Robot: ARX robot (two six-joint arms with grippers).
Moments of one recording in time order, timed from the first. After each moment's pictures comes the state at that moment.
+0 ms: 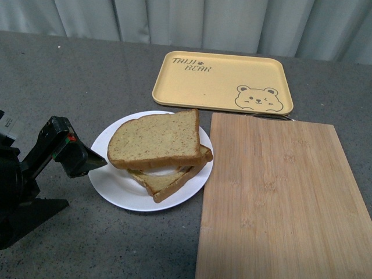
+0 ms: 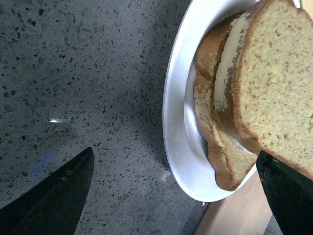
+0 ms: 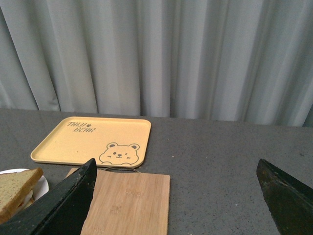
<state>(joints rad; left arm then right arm) -0.12 1.85 0.48 0.51 0.34 -0.79 0.00 0.00 0.00 0.00 0.00 0.00</state>
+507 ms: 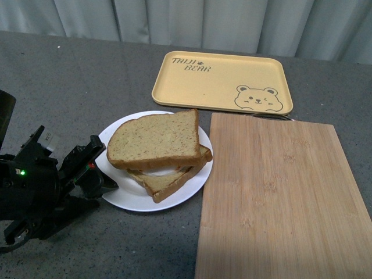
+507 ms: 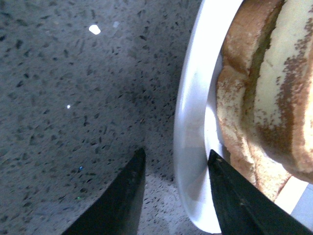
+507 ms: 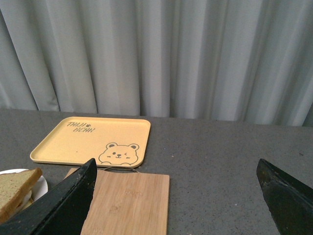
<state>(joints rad) -0.17 2.03 0.60 0.49 0.35 -0.80 0.00 0.00 0.00 0.00 0.00 0.00</state>
